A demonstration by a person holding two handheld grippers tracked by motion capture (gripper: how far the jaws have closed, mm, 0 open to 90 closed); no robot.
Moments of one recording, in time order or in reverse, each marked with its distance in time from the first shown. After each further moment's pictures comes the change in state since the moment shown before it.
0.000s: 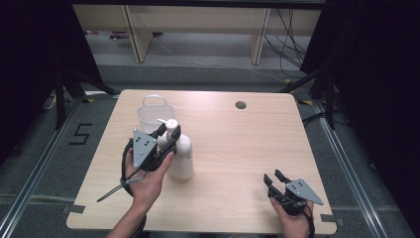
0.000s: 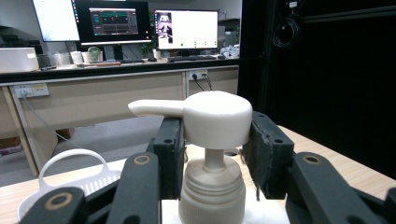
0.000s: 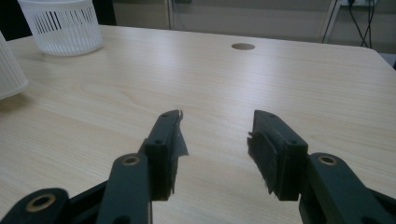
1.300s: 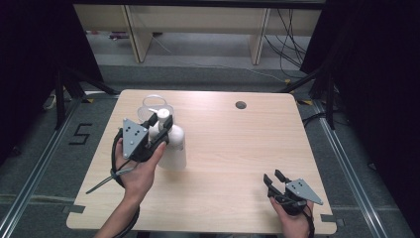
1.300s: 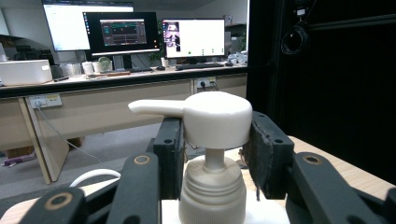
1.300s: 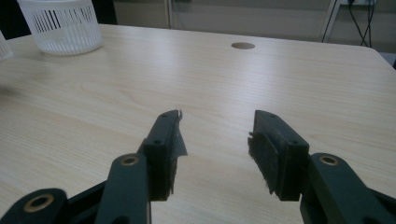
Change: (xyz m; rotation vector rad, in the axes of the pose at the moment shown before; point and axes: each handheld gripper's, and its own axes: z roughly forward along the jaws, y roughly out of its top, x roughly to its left) left arm 0.017 0.024 0.001 -0.023 0.025 0.019; right arm 0.000 0.000 0.001 -0.006 0.004 -0.004
